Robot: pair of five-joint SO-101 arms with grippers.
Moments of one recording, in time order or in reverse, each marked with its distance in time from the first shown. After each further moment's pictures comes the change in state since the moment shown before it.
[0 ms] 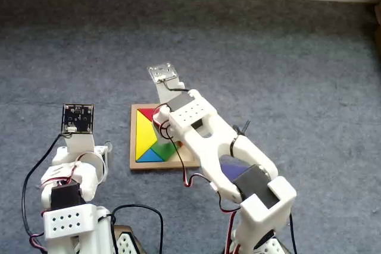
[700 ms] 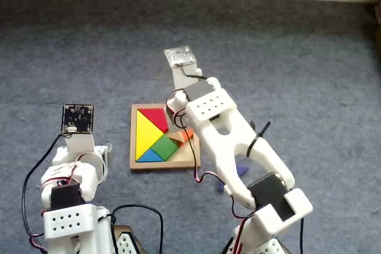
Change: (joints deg) left arm 0.0 0.0 0.0 0.0 0.0; right arm 5.4 -6.6 -2.4 6.4 0.0
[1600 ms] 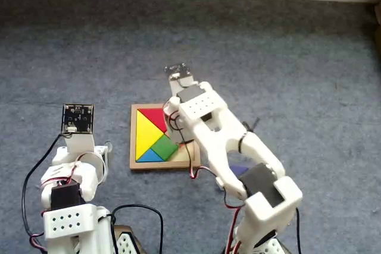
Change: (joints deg) left arm 0.0 0.0 0.0 0.0 0.0; right arm 0.1 3.3 0.3 3.6 0.0
